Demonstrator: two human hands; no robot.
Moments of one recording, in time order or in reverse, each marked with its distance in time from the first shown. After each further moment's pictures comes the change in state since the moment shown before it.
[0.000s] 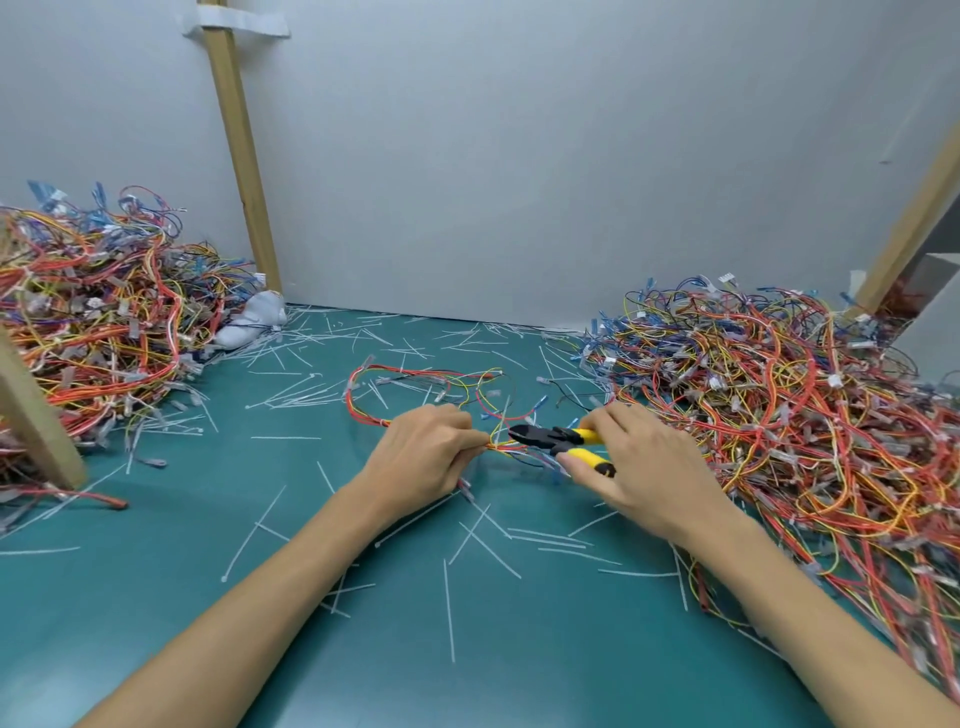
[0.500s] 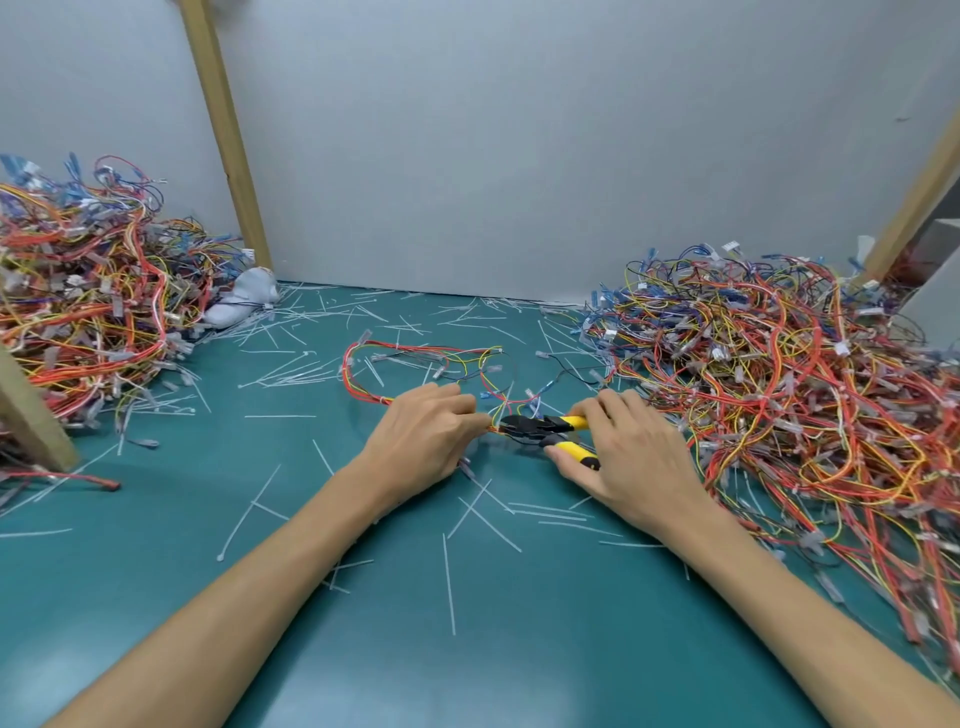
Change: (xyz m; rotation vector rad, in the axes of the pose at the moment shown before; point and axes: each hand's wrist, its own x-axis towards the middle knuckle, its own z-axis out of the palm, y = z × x) left_hand -0.002 0.004 0.004 0.103 -0.033 0.070; right_hand -0.007 -0.009 0.033 -0.036 0.217 -0.032
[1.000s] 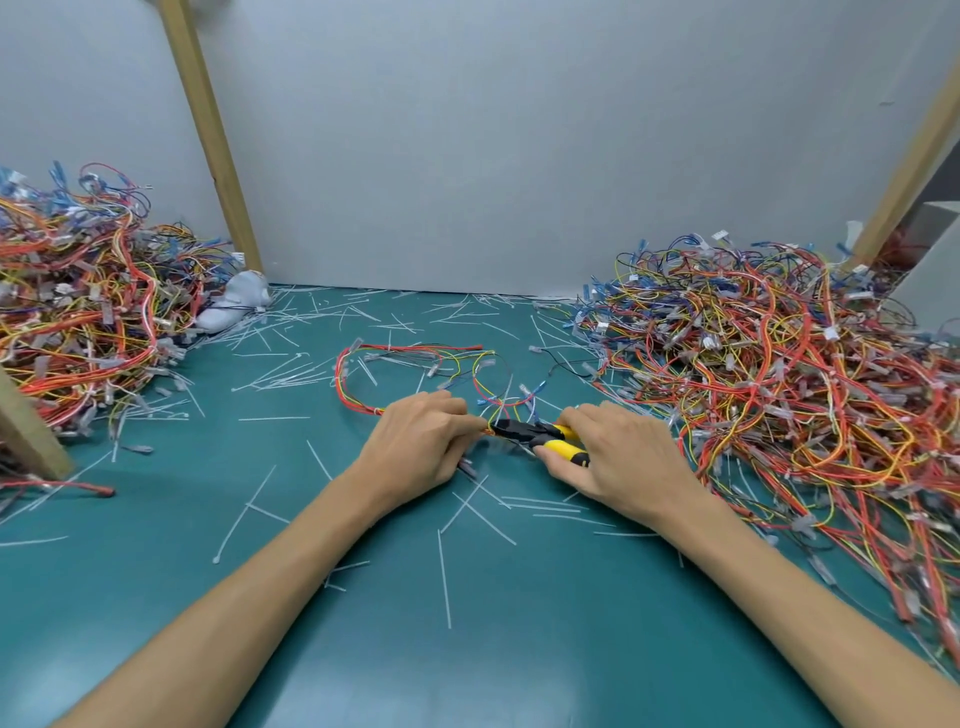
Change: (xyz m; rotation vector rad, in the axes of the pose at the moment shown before) left_hand -0.005 0.005 0.004 -0.119 0.016 -0.054; right_hand -0.001 -0.003 -0.006 0.066 -0.120 -0.035
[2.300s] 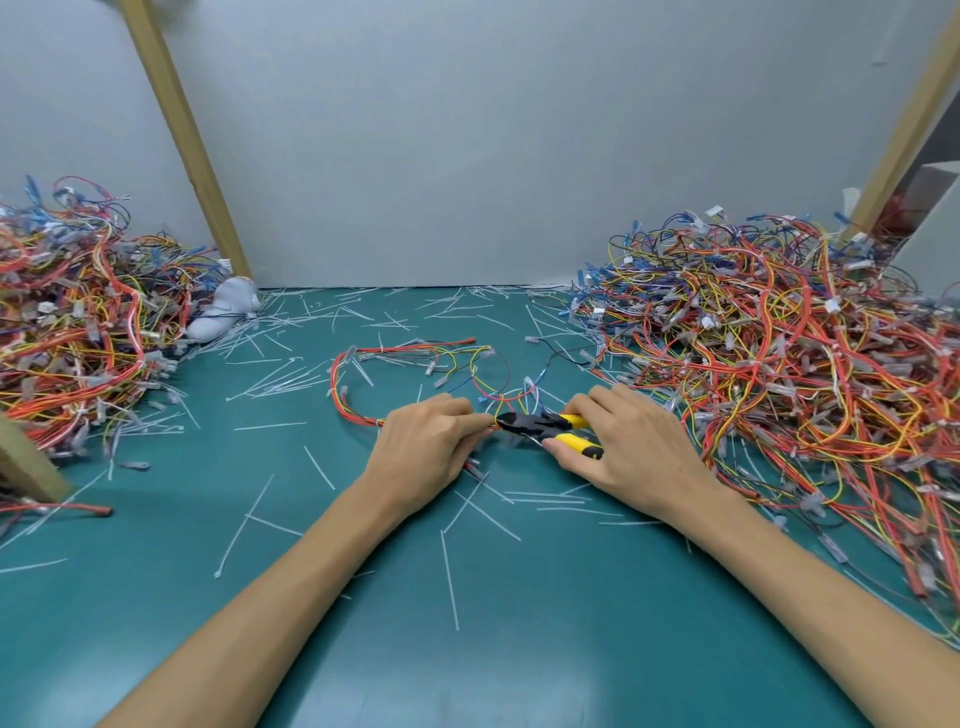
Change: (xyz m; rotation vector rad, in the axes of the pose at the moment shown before) left_hand -0.003 0.008 0.010 0.028 0.031 -0.064; right_hand -0.007 0.007 0.007 0.085 0.004 0.076
